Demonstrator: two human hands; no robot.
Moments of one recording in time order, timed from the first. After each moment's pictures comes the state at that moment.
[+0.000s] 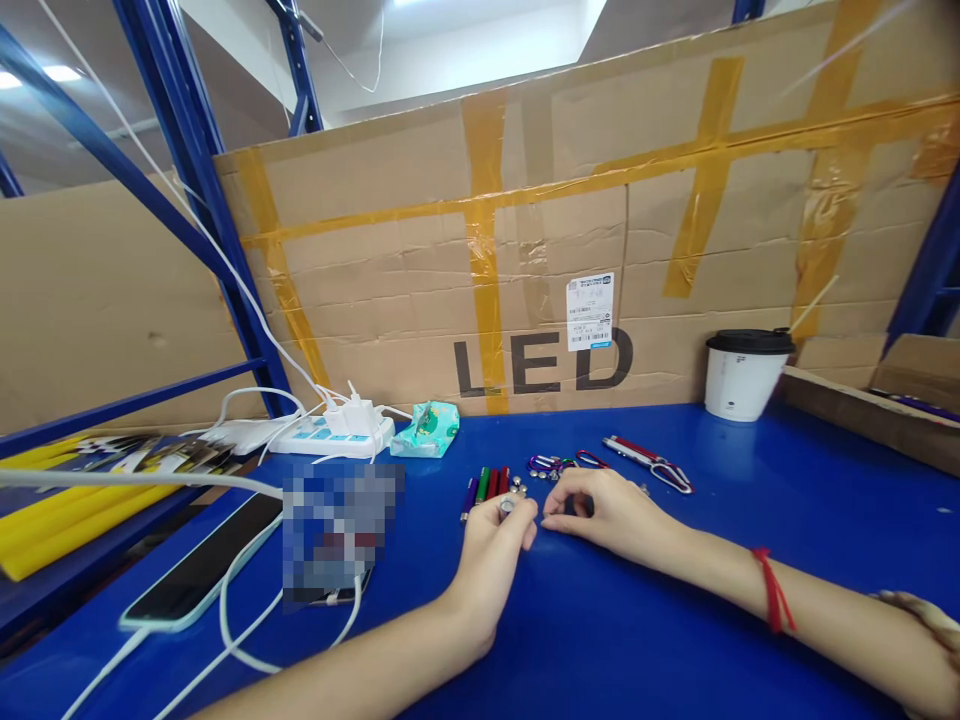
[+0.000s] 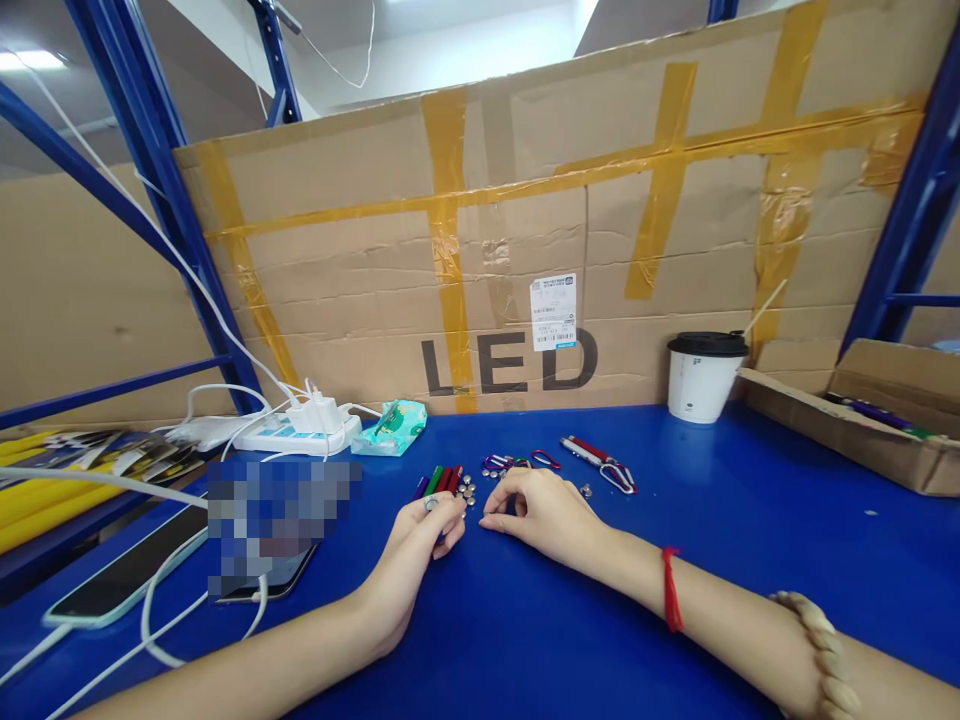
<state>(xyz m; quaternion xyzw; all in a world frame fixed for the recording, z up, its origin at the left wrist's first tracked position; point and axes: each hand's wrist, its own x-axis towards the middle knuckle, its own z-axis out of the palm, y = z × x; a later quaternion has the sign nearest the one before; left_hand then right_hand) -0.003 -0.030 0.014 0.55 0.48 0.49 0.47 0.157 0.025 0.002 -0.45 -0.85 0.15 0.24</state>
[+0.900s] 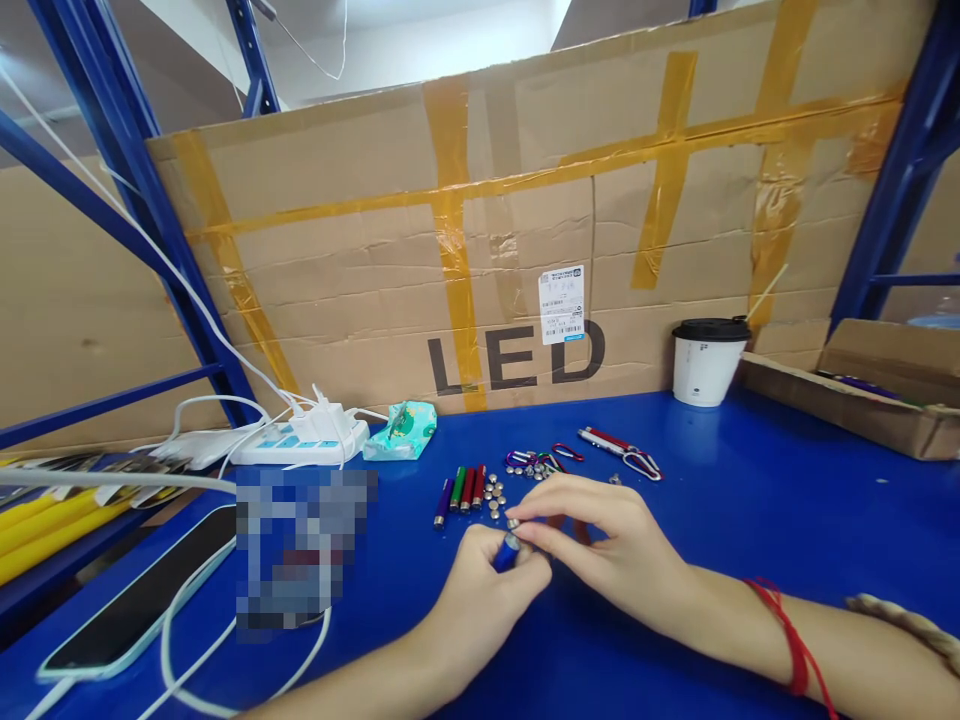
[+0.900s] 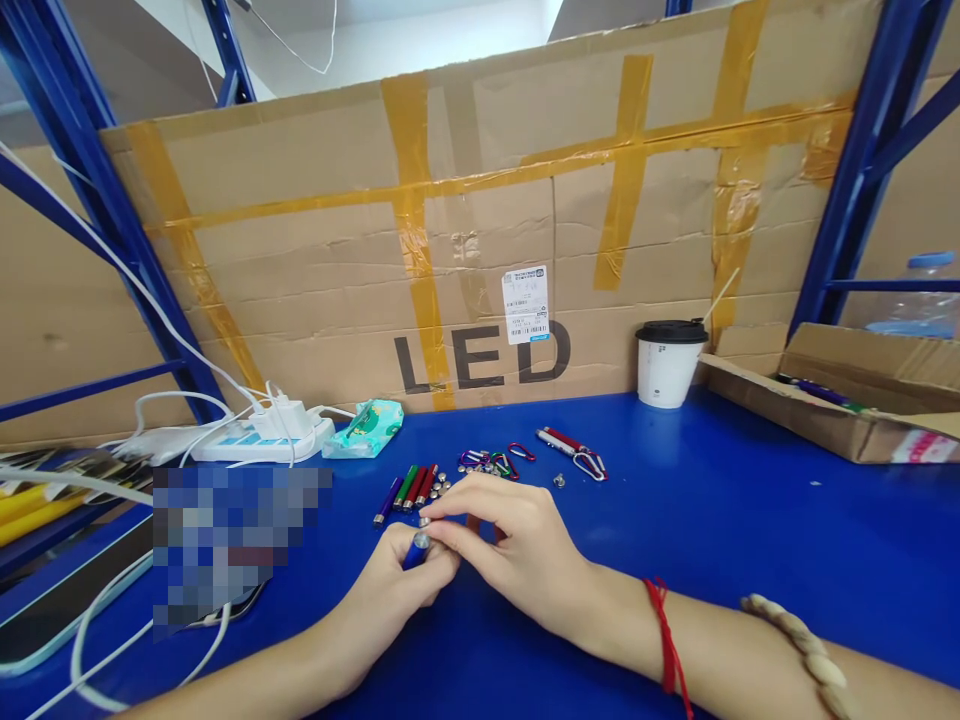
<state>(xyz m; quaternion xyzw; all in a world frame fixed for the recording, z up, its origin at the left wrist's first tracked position) 0.002 -0.042 0.009 0.63 0.44 0.40 0.50 0.146 -0.020 0.011 -0.20 -0.82 0.12 0.53</state>
